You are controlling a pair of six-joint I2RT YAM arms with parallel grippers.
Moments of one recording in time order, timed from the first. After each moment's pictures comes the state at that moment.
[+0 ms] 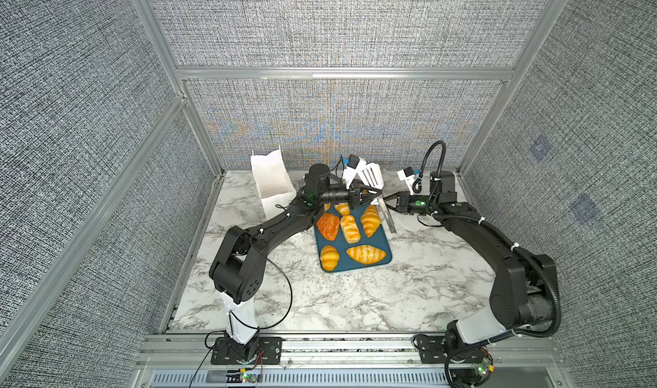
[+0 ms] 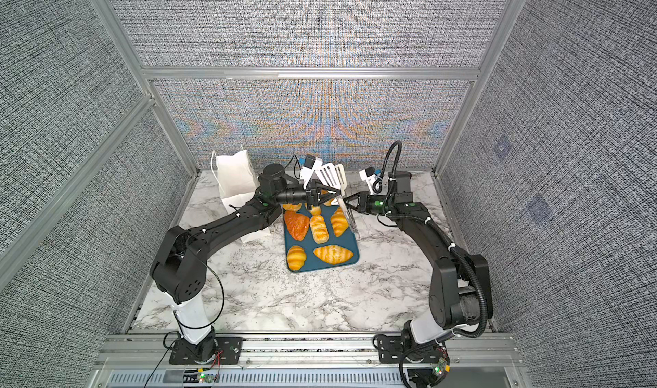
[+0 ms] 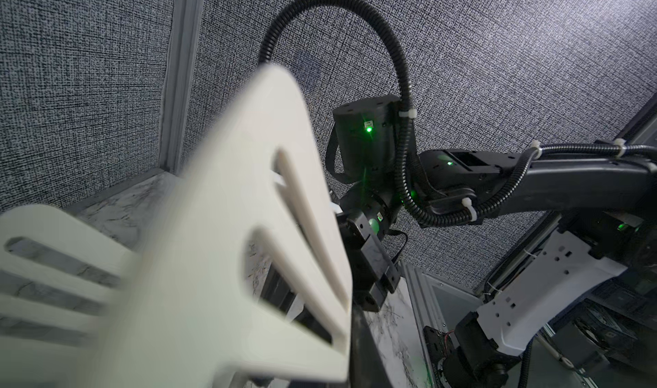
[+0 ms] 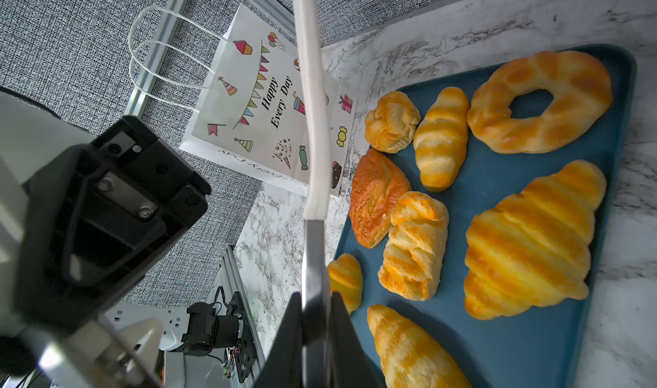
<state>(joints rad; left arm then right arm) -0.61 1.86 1.38 0.51 0.96 -0.43 0.14 1.55 1.14 -0.19 -0.93 0.42</state>
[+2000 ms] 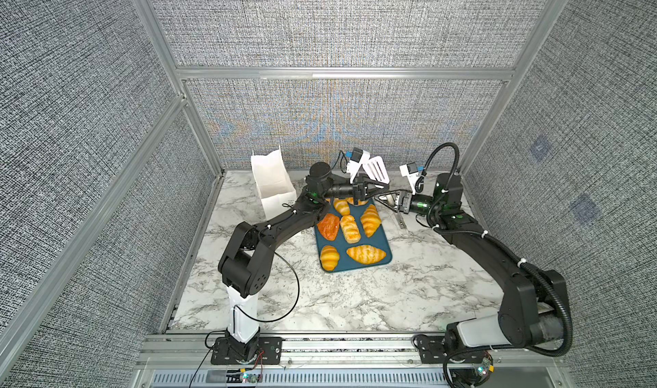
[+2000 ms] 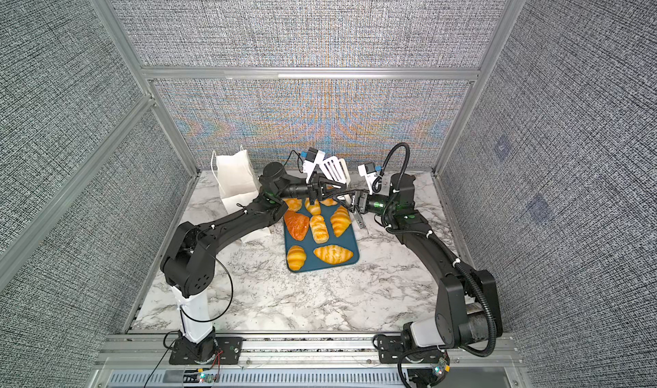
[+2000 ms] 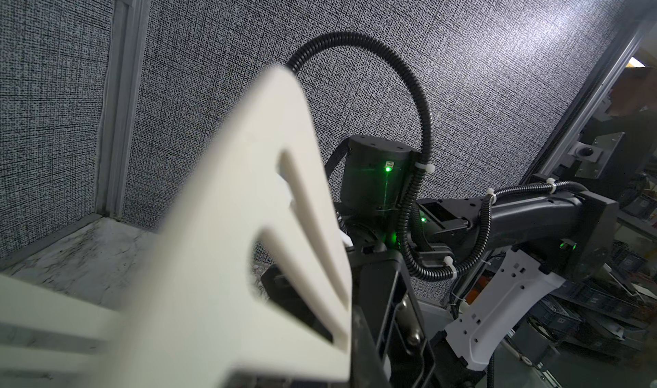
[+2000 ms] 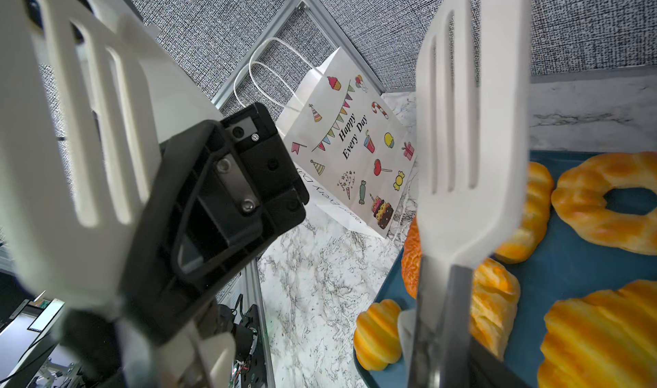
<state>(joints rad) -0.63 1.93 1.46 0.75 1.05 -0.63 0.18 1.43 1.01 0.21 -0.99 0.59</state>
